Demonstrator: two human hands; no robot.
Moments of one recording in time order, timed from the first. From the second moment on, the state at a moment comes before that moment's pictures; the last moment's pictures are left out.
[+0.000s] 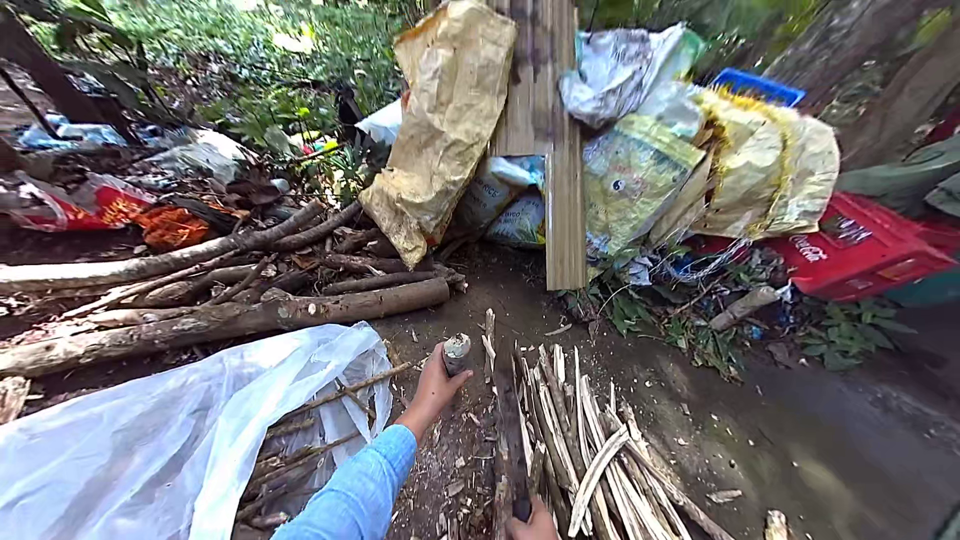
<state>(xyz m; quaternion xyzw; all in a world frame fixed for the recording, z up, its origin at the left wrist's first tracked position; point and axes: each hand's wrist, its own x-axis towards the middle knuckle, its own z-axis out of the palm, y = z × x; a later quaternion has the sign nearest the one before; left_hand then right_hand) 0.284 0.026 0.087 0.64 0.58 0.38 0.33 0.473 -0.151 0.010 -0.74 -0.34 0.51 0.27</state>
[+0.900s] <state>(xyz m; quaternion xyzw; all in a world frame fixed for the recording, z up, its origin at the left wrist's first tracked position) 0.286 -0.052 0.103 0.52 0.51 0.24 0.64 0.439 -0.120 0.178 -0.74 -0.50 0.40 0.17</state>
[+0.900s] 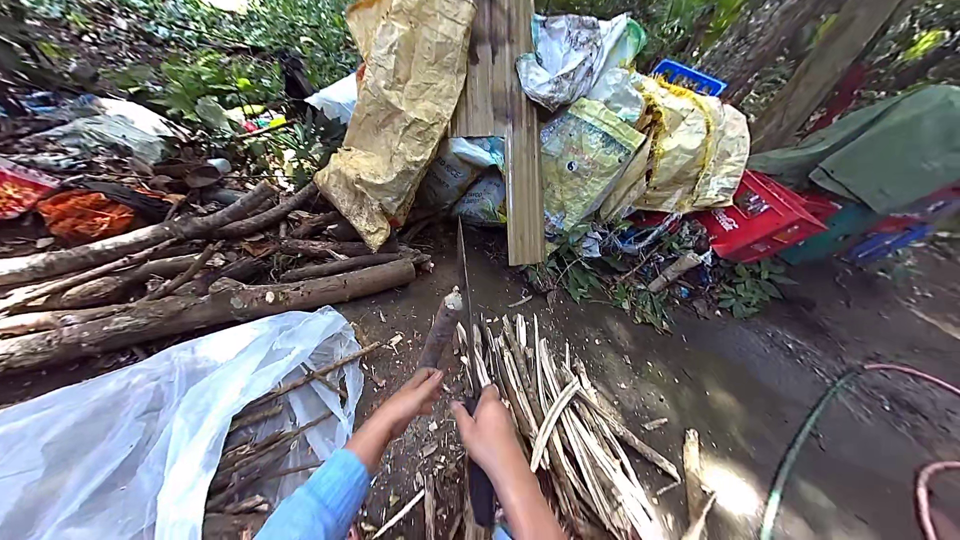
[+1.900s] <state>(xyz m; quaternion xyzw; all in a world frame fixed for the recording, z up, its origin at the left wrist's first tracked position) 0.212 -0.053 0.186 0.58 0.68 0.10 0.44 0.467 -0.126 -0.103 -0.80 -0.24 0.53 0.11</state>
